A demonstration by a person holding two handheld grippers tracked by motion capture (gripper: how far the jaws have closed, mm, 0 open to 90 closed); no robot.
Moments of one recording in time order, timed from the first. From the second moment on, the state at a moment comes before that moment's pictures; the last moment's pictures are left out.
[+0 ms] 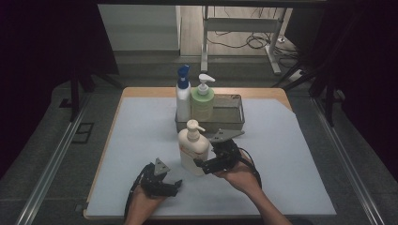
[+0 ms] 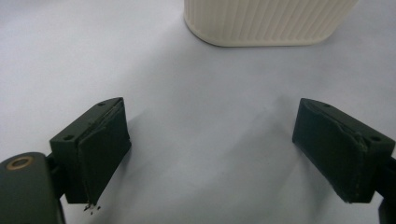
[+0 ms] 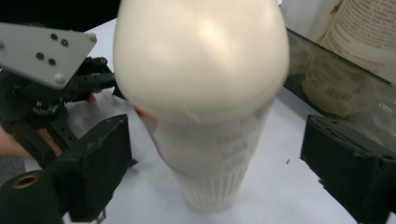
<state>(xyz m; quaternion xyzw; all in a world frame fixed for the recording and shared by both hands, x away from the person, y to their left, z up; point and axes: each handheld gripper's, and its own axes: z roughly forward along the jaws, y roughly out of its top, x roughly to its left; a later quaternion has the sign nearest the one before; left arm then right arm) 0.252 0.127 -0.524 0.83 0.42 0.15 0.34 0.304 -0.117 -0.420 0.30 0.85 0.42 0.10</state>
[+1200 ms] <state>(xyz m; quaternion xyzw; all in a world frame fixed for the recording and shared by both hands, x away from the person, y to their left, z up) 0.252 0.127 -0.524 0.83 0.42 0.15 0.34 0.315 -0.088 -0.411 0.28 0.87 0.39 0.12</state>
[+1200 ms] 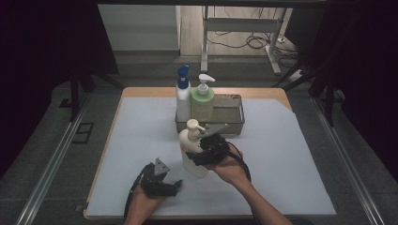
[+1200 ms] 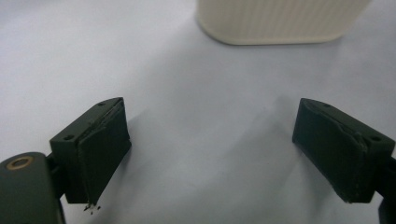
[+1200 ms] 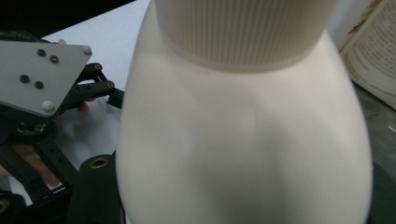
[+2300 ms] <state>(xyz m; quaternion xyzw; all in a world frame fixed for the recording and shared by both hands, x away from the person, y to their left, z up) 0.252 0.127 -0.524 0.83 0.42 0.15 0.34 0.332 -0.158 -0.338 0.33 0.84 0.40 0.14</state>
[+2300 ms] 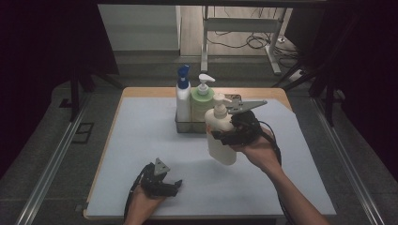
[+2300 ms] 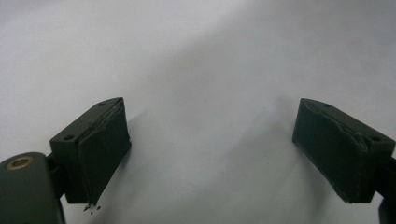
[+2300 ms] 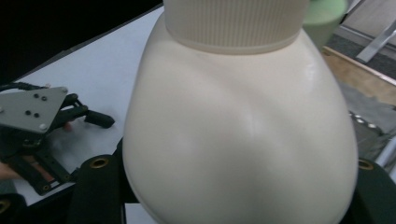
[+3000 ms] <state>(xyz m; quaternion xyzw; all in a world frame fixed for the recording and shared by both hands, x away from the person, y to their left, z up) 0.252 0.127 -0.524 0.83 0.42 0.15 0.34 0.369 -0.187 -0.308 0.38 0.81 0.40 0.19</state>
